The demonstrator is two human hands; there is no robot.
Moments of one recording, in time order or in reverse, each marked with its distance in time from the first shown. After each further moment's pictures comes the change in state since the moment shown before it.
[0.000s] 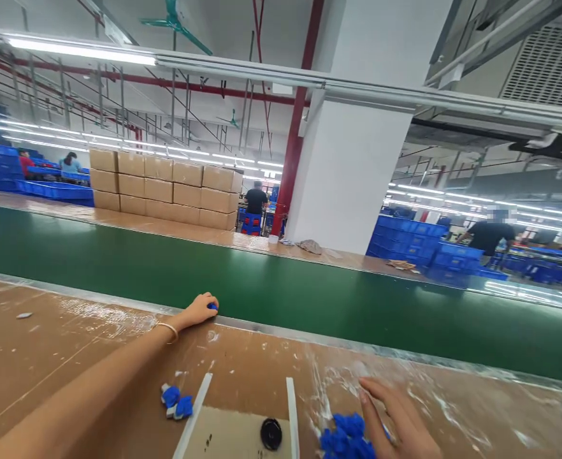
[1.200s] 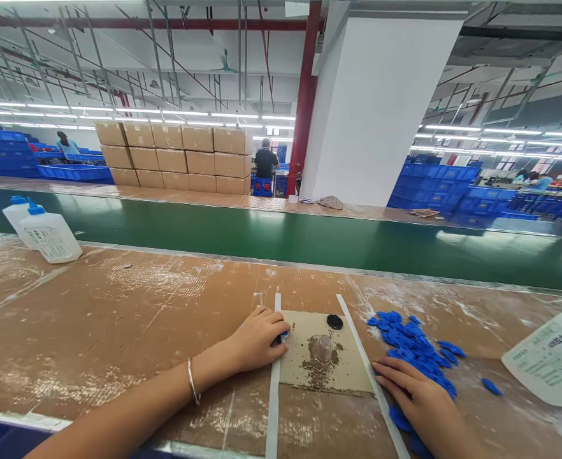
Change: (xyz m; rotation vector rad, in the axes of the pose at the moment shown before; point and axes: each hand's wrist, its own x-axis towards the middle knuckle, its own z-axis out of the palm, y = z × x) left_hand -0.233 0.102 0.008 0.043 -0.123 0.495; right_hand -0.097 -0.095 -0.032 0.112 -0.621 0.230
